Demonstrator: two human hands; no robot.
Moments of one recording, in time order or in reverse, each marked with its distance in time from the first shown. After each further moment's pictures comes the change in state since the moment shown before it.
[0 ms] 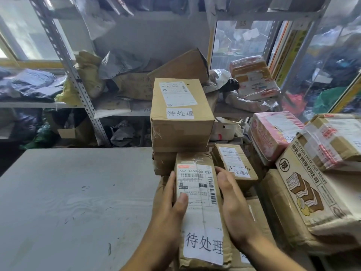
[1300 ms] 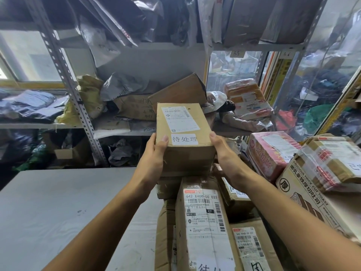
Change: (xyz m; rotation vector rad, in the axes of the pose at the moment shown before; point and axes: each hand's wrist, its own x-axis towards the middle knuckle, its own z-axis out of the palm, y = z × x) left_hand 0.115 0.088 -0.045 0.094 -0.003 0.229; right_hand 0.125 -0.071 -0.003 -0.197 -0.116 0.072
